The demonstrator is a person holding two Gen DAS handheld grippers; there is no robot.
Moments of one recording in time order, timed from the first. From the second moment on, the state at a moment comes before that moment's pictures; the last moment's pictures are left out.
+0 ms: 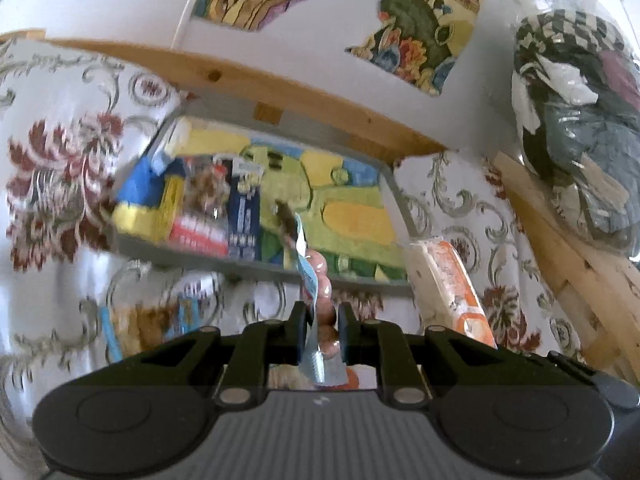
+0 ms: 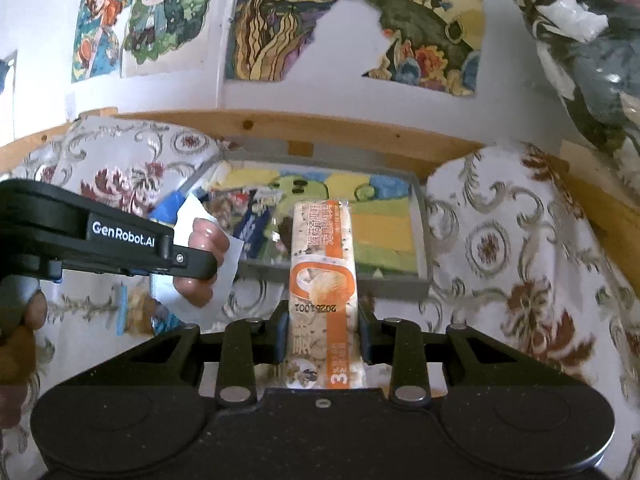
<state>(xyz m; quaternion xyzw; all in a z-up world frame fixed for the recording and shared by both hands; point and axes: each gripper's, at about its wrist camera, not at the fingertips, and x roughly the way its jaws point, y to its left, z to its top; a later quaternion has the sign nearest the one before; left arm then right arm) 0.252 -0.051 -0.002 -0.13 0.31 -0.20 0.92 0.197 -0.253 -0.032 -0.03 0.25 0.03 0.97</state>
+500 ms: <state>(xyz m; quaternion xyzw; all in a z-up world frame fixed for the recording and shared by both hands) 0.349 -0.039 0.029 -0.16 0.27 -0.16 0.93 0.308 -0.250 -0.004 -0.10 0.19 0.04 0.98</state>
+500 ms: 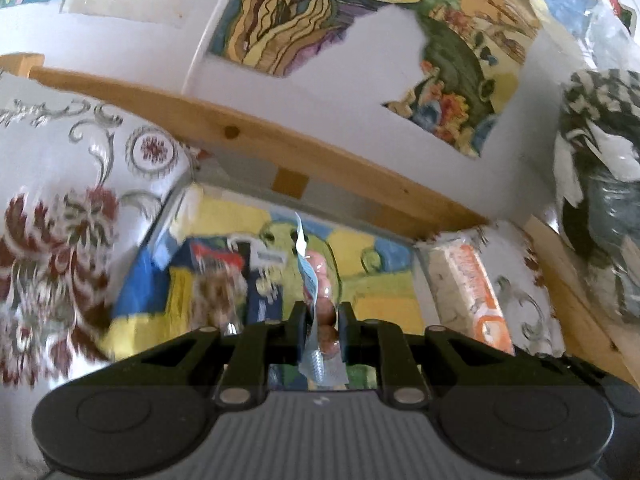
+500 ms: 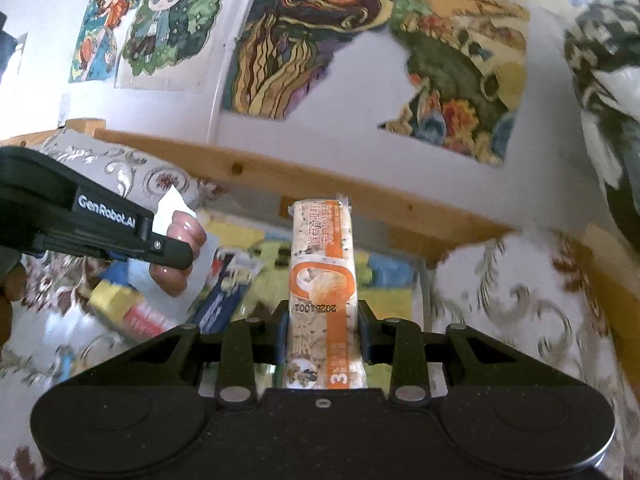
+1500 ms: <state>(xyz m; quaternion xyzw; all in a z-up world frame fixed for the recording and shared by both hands) 0.434 -0.070 -0.033 -0.11 0.34 -0.16 0.92 0.405 -0.274 -0.085 -0.05 0.31 0.05 0.95</state>
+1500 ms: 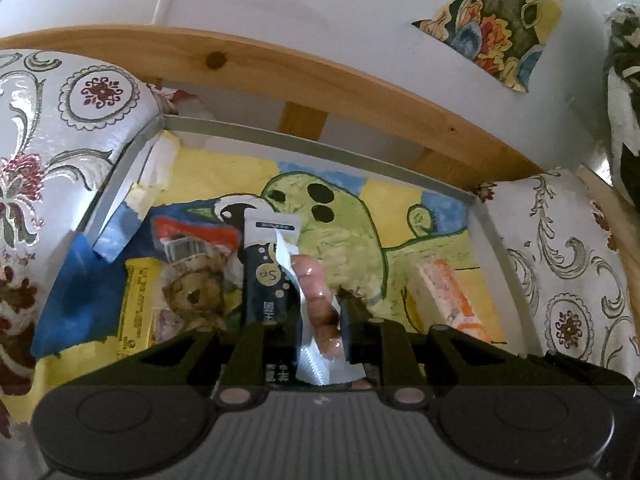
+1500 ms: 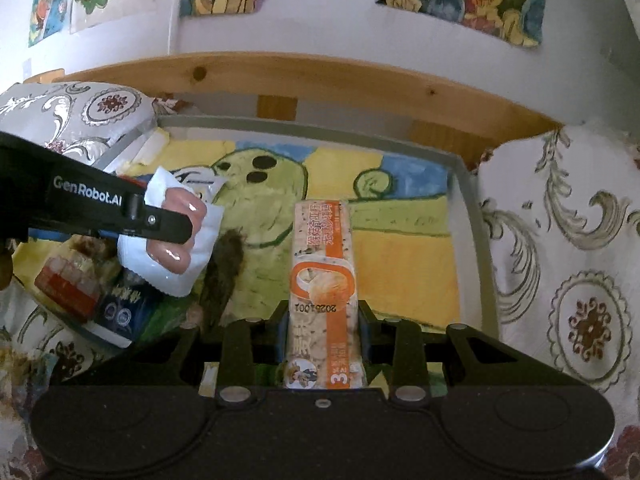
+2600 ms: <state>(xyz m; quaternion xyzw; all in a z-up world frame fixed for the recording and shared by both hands) 0.313 -0.047 0.046 -0.08 0.23 -0.06 0.97 0.290 -0.291 0.005 0.00 0.15 0.02 0.99</state>
